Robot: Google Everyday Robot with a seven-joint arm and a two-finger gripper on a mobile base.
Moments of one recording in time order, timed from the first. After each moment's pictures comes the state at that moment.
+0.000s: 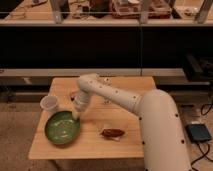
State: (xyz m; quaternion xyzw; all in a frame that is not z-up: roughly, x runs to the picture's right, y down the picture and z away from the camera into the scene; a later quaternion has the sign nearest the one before) arm -0.147 0.150 0.872 -0.04 -0.49 -0.75 0.44
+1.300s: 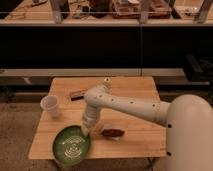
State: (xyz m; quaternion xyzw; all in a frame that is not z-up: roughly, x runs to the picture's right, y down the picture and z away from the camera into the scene) arm -0.126 0.237 0.800 -0.07 -0.49 -0.78 0.39
